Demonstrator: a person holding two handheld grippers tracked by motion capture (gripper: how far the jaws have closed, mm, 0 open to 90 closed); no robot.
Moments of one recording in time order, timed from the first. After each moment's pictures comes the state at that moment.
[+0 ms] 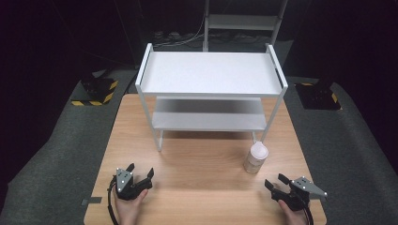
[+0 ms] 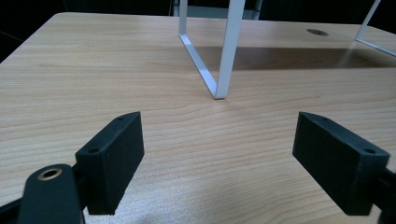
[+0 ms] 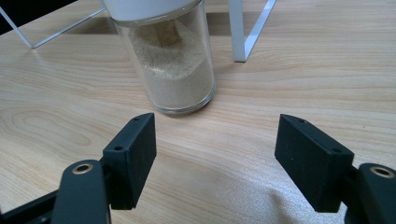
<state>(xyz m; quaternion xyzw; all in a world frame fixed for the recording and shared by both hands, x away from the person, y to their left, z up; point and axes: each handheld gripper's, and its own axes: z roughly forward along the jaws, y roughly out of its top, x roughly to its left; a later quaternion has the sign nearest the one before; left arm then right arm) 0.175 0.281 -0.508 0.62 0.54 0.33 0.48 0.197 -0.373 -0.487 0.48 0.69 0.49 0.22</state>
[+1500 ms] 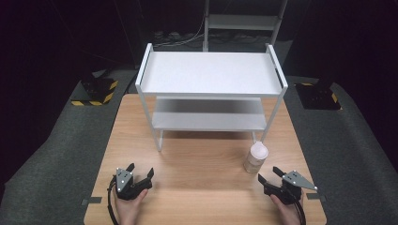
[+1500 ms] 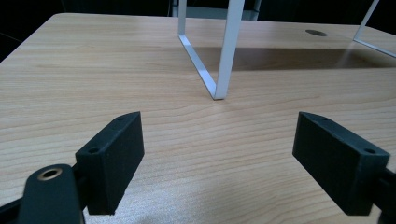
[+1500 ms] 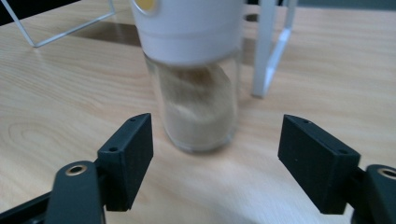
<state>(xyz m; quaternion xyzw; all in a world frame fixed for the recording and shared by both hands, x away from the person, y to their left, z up) 0.176 0.282 -0.509 0.62 0.53 0.33 0.48 0.213 -0.341 -0.474 0.44 0.71 0.48 0.26</state>
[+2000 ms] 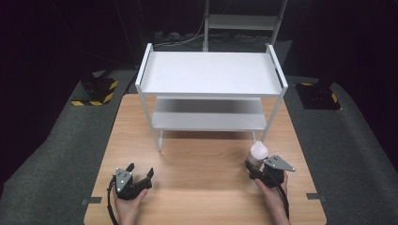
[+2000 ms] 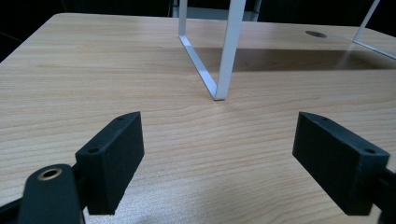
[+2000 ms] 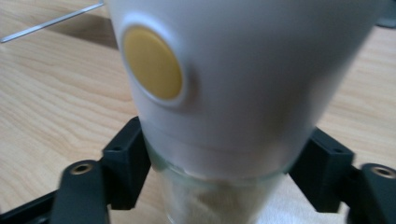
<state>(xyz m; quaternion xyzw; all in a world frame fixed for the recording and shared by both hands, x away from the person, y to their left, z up) 0.175 0.283 -0.509 0.62 0.53 0.33 0.48 0.256 -0.295 -0.466 0.43 0.73 0.45 0.28</state>
